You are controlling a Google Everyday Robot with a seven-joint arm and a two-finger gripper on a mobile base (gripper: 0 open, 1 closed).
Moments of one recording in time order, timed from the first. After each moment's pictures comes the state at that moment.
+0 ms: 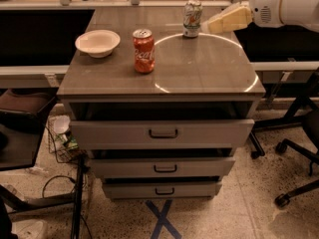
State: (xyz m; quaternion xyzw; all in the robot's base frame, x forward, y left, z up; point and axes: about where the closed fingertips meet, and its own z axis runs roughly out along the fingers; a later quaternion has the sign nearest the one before) arm 0.677 -0.175 1.029 -0.39 0.70 0.10 0.59
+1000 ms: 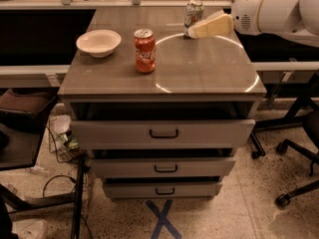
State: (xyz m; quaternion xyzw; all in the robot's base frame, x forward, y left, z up) arm 0.706 -0.155 1.001 -0.36 0.70 0.13 0.60
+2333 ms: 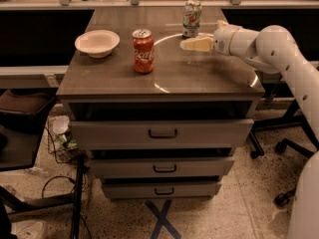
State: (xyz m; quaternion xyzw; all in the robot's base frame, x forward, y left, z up) arm 0.835 -0.157 0.885 -0.29 0.70 0.20 0.62
